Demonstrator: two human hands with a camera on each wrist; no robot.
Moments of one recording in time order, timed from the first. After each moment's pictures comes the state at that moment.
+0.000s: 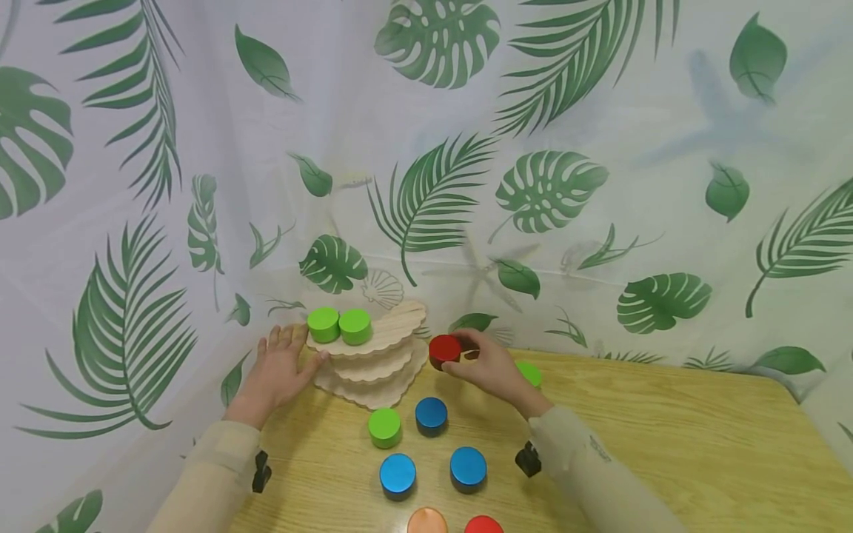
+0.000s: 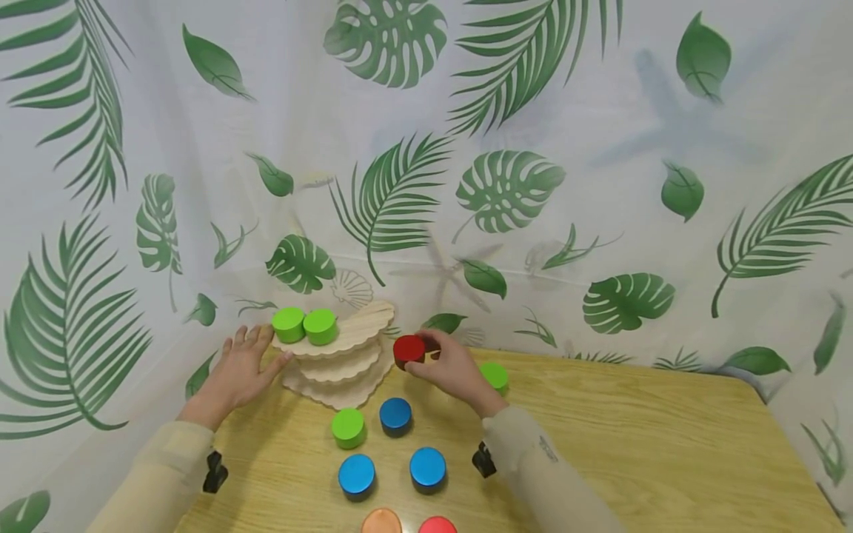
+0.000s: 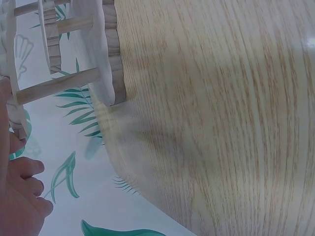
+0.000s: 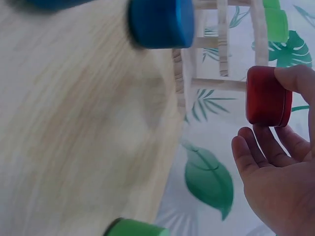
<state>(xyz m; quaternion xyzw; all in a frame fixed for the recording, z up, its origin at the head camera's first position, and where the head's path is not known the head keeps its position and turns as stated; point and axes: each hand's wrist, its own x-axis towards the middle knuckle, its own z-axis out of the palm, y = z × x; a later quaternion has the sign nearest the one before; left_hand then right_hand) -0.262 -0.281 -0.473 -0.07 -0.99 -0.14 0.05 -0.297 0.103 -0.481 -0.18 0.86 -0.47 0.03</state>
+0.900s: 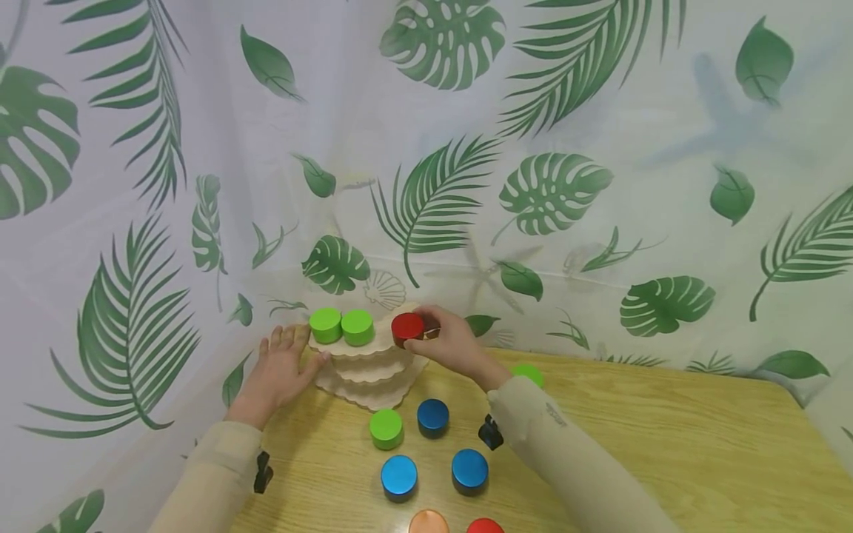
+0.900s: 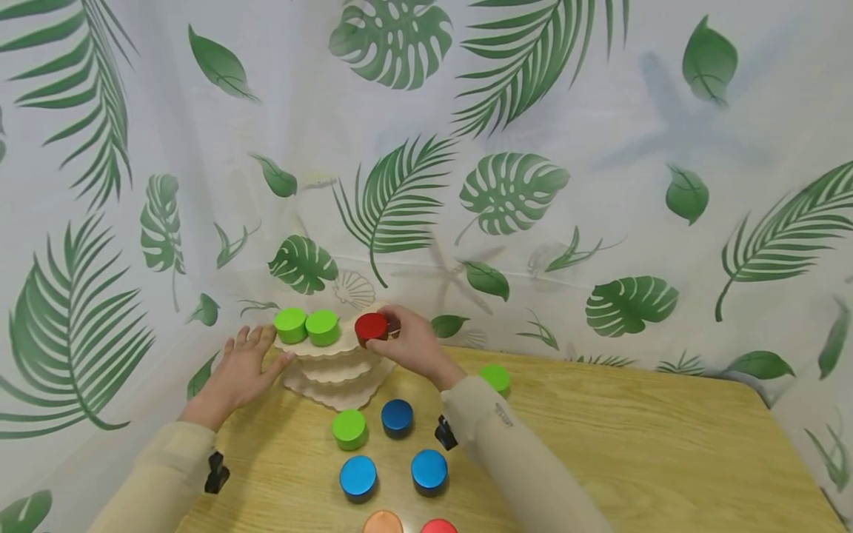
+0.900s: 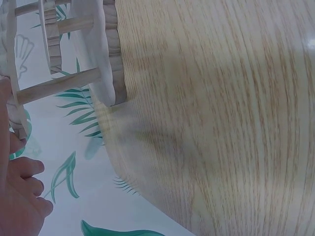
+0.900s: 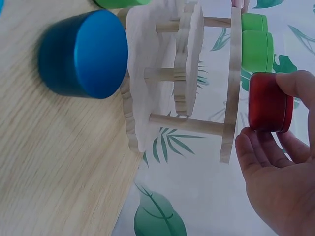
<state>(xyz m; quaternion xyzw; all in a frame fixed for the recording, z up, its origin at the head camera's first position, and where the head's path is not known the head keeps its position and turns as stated) -0.262 -0.281 -0.473 -0.07 -0.99 -0.15 0.05 -0.313 0.041 -0.442 -0.21 0.84 -0.50 0.03</state>
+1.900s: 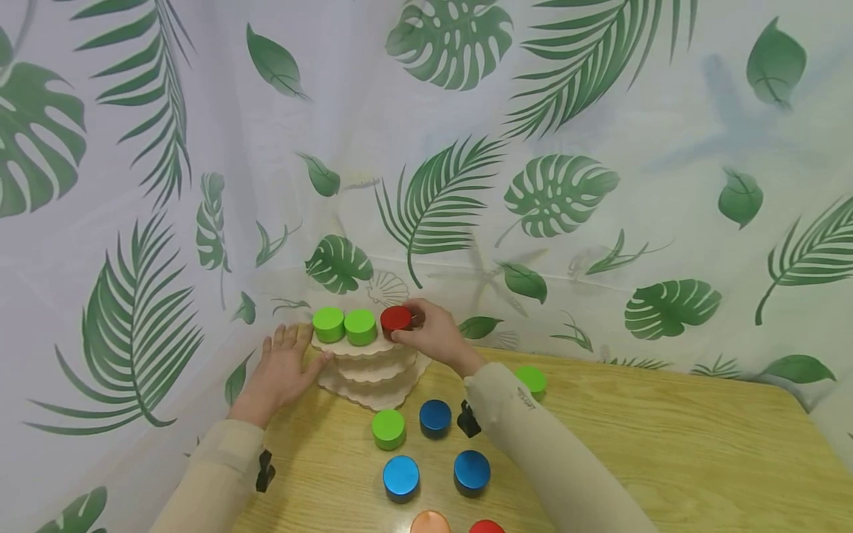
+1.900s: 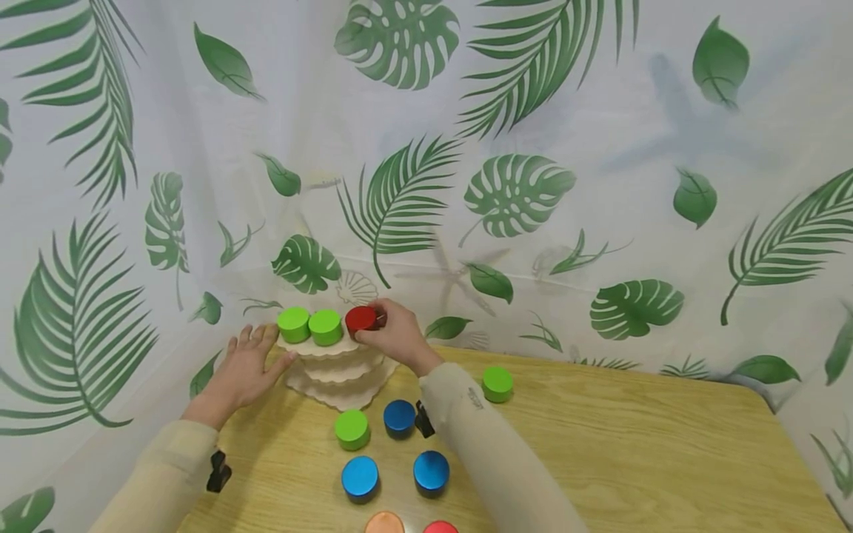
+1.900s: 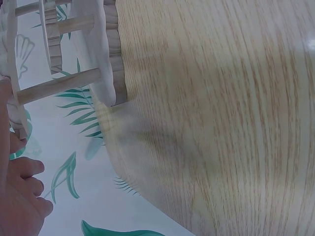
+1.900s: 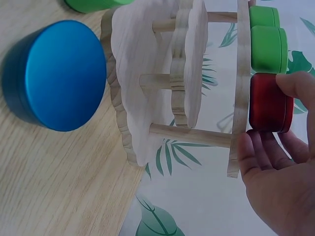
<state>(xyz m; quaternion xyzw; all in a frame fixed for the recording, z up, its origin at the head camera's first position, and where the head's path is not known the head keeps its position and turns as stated) -0.265 -0.282 -0.475 -0.06 -0.99 -0.15 0.05 -0.333 0.008 -0.444 -0.19 0.84 -0.51 0.03</state>
